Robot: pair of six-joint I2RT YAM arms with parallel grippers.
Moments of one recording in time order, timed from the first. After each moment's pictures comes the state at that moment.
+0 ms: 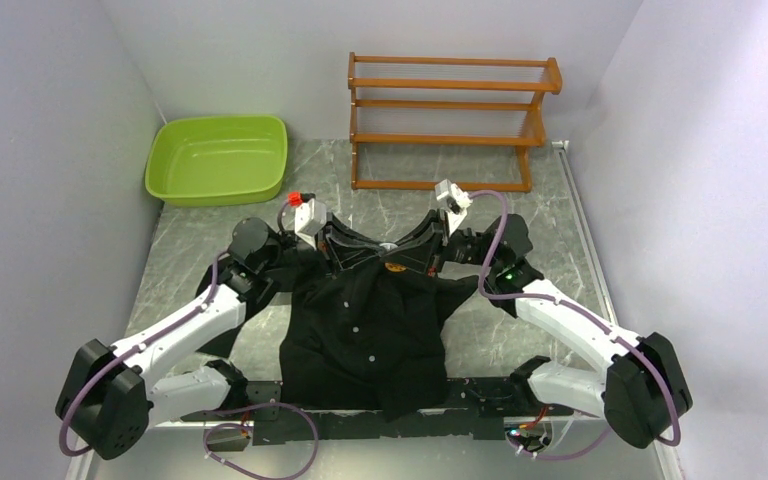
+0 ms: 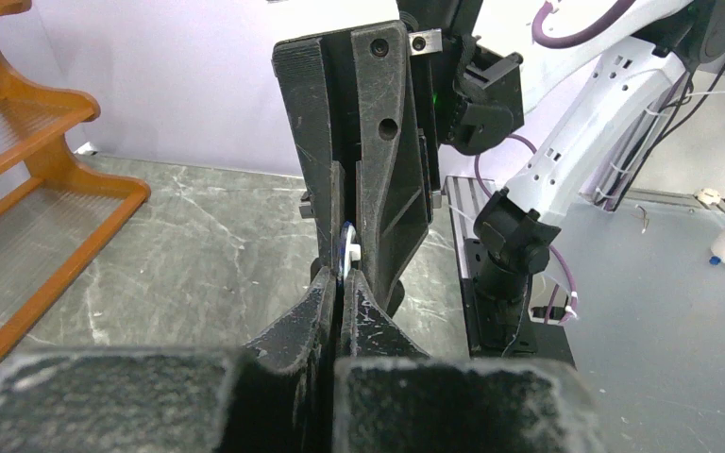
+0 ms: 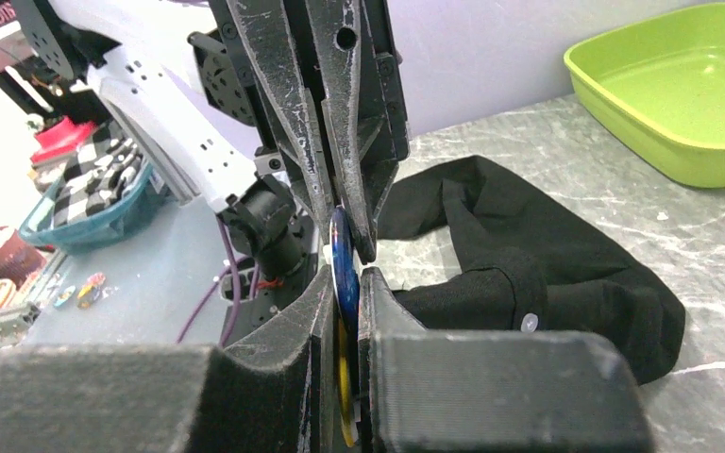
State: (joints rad) left arm -0.60 1.10 0.68 0.73 0.85 -0.30; right arm 0.55 1.12 0.65 0.70 -0.94 0.46
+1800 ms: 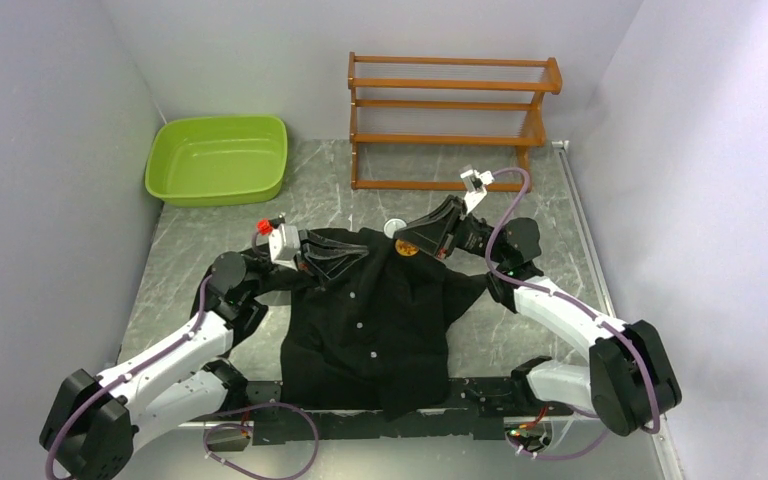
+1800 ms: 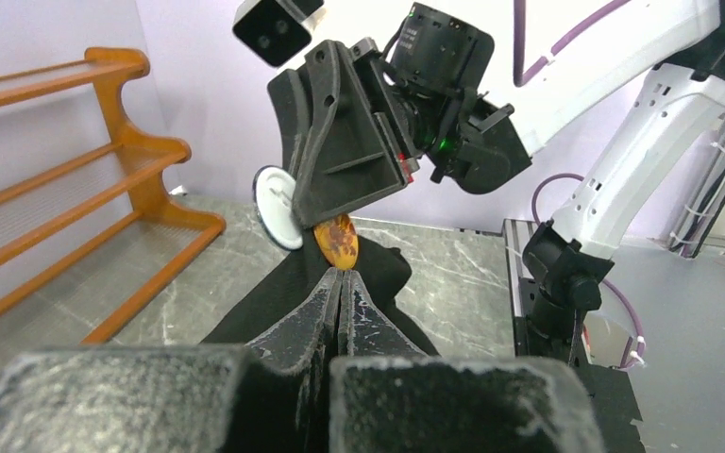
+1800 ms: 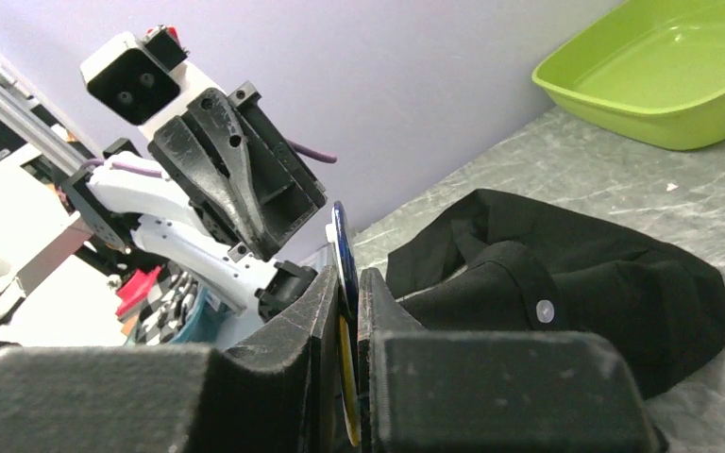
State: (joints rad) left arm -0.61 0.93 0.48 0.89 0.67 -0.28; right arm 0.44 1.18 0.58 0.98 -0.85 0.90
